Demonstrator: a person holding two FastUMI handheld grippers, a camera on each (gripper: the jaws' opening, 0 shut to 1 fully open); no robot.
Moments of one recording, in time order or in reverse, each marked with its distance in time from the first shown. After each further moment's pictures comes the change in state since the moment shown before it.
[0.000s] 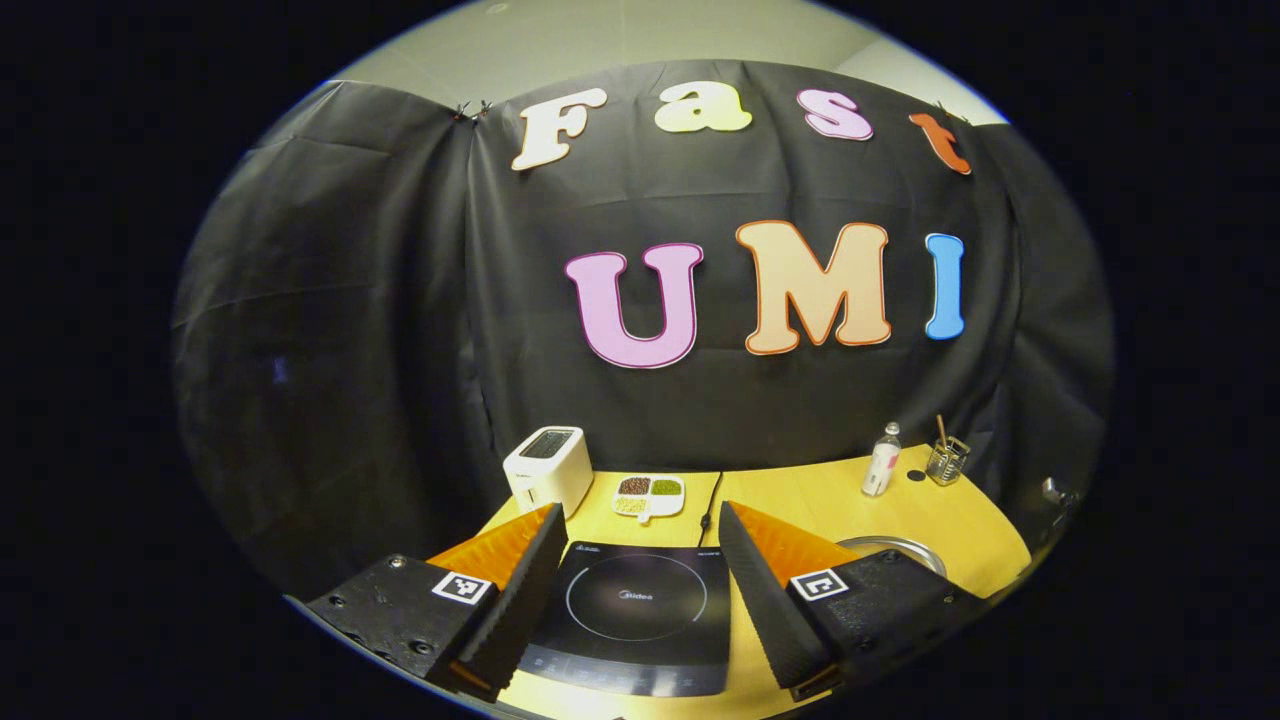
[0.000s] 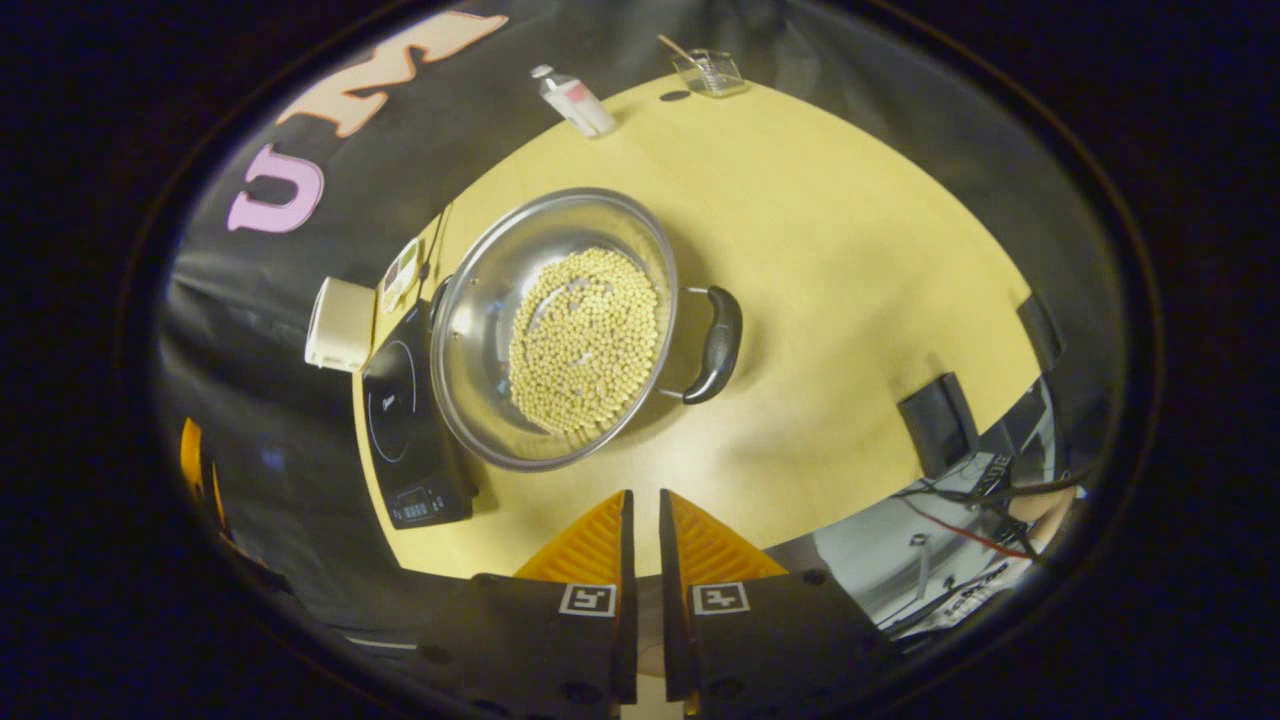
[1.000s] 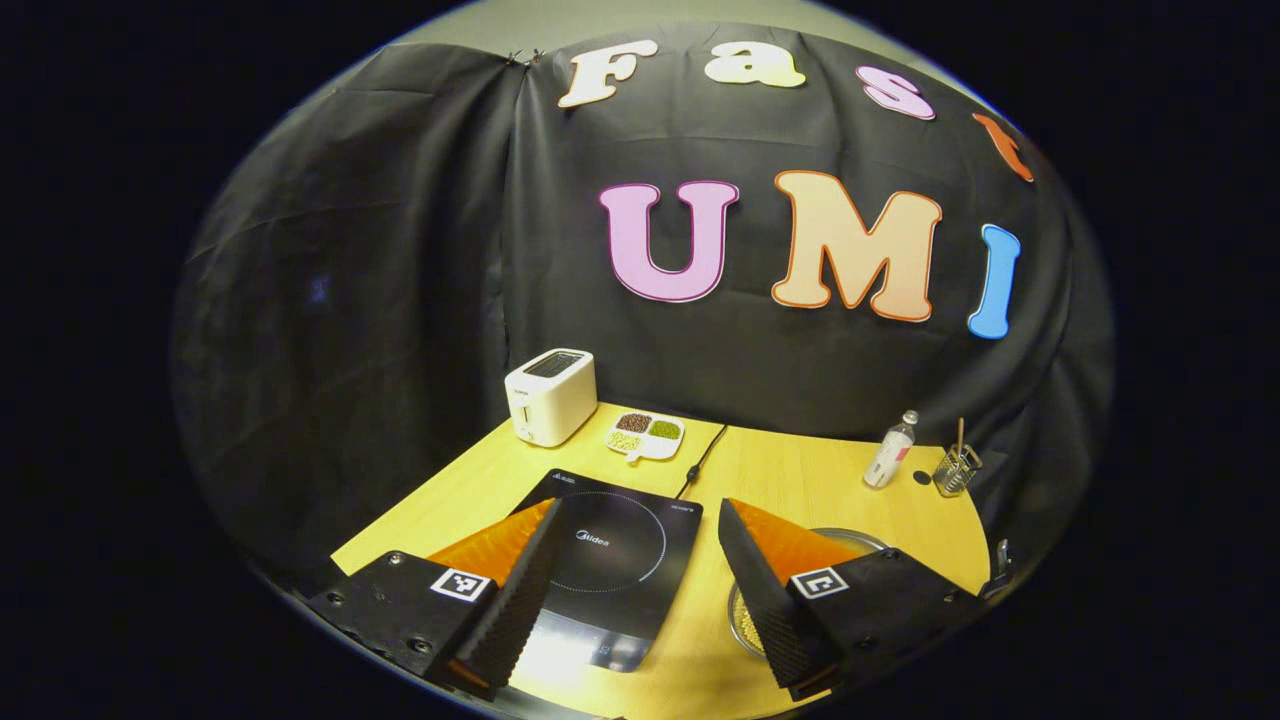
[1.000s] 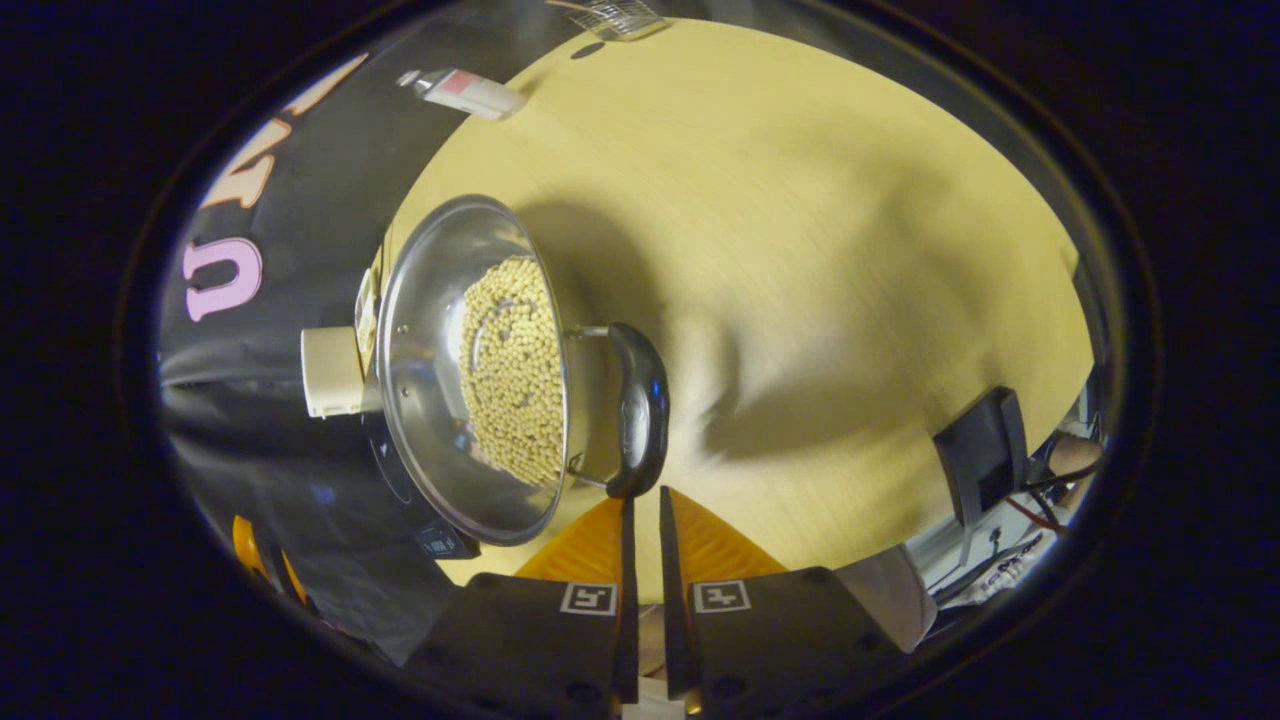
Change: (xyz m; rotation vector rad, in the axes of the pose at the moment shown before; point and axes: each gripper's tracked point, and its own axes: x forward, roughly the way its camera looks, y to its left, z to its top) left arm 0.004 -0.046 -0.054 -0.145 0.170 0.129; right arm 0.054 -0.034 0.041 0.160 0.152 0.047
